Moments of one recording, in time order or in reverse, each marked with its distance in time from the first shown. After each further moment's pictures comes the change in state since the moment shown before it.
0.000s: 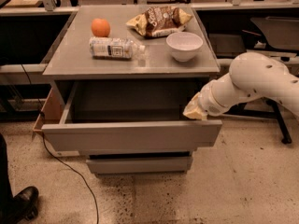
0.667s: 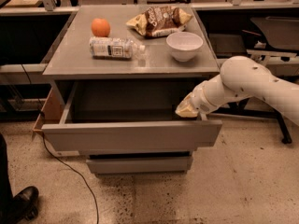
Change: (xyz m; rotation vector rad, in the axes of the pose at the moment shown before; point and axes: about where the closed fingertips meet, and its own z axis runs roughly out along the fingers) arm -0.009 -0.020 0.040 -0.028 -0.067 0.043
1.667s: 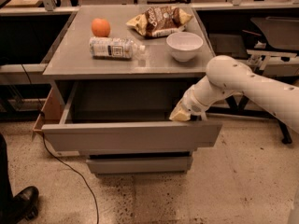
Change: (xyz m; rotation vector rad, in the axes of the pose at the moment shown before) arm 0.008 0.012 0.043 -0.167 0.069 0.011
